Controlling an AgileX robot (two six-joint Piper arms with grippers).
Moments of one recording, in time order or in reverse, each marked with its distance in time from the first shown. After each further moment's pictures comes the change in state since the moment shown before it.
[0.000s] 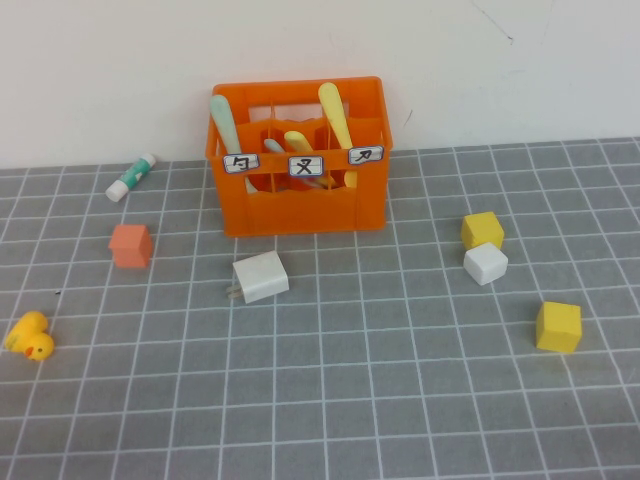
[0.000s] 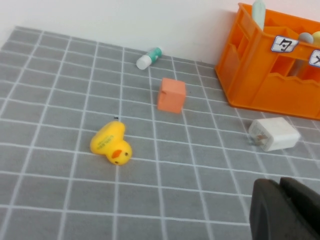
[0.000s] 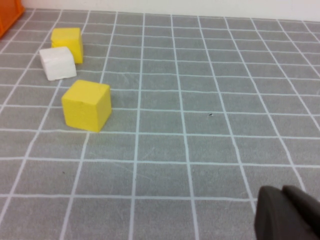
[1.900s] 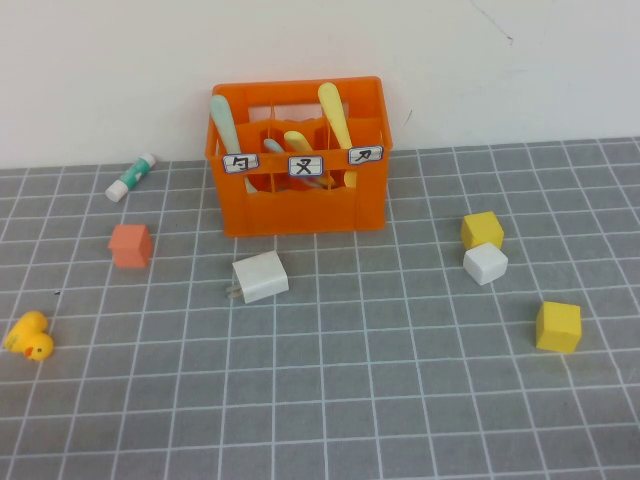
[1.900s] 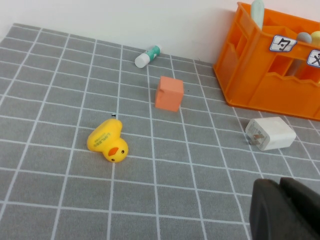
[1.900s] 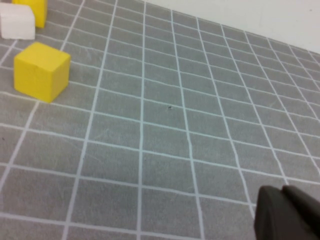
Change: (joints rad) right arm -0.069 0.000 0.001 -0.066 0.000 -0.182; left arm 0.000 0.000 -0.004 -0.011 0.005 0.000
